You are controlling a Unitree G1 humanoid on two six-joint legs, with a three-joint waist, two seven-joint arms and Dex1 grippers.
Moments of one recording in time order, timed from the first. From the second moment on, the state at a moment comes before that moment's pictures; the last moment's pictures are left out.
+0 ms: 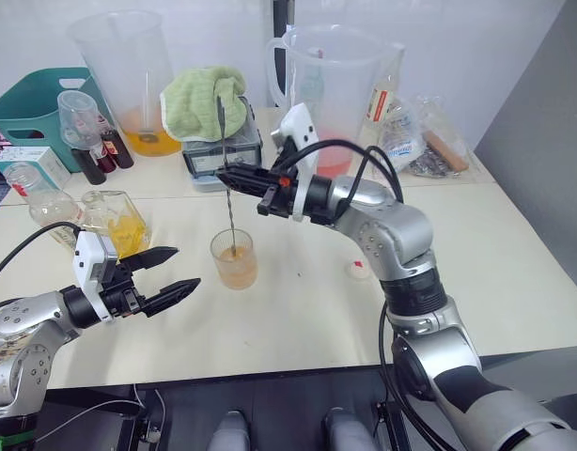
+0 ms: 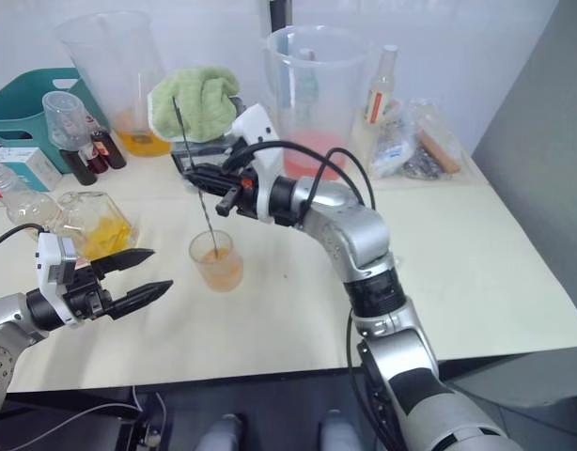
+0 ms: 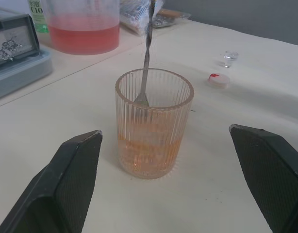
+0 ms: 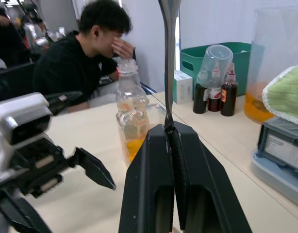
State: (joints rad) left arm -0.03 0.78 0.40 -0.22 -0.69 0.41 -1.04; right arm -1.01 -0.11 0.10 0.00 0.49 0.73 0.69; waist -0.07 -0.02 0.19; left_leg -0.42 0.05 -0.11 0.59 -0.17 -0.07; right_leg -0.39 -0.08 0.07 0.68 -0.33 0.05
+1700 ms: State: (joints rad) left arm 0.07 0.78 0.41 -0.22 -0.67 0.35 -1.10; right arm -1.15 -0.21 0.01 0.72 0.49 1.23 0.40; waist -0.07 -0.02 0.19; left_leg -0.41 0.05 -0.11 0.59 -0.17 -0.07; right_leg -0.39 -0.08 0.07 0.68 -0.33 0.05
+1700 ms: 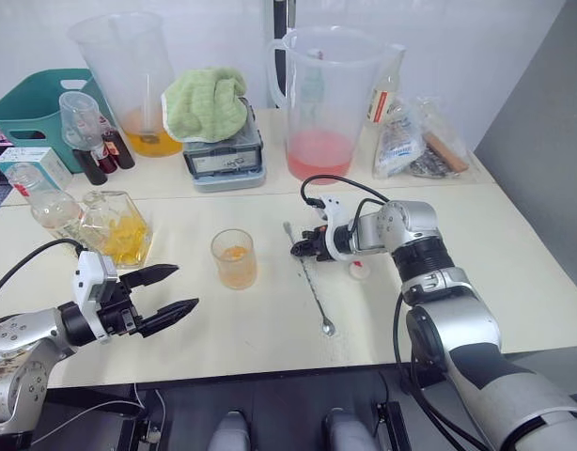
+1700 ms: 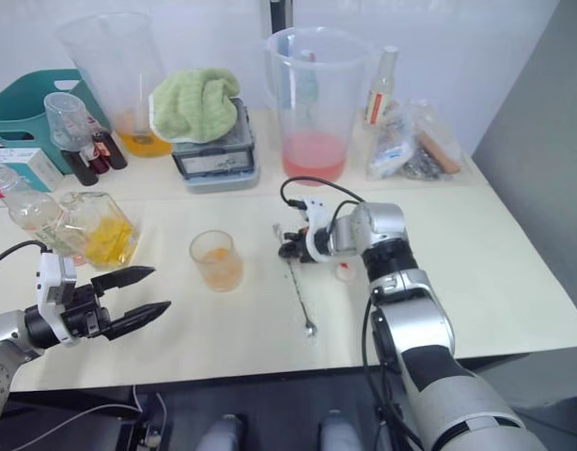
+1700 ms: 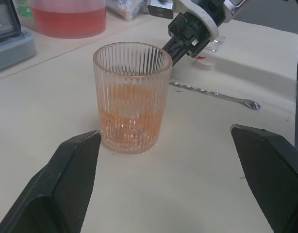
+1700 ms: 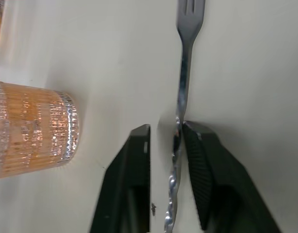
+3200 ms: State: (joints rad) left arm 0.28 0.80 0.67 0.10 -0.55 0.19 -1.08; right arm 0.02 -0.74 -0.44 -0.11 0.49 0.44 0.96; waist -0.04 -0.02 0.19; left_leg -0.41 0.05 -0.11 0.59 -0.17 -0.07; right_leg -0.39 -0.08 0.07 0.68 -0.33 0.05
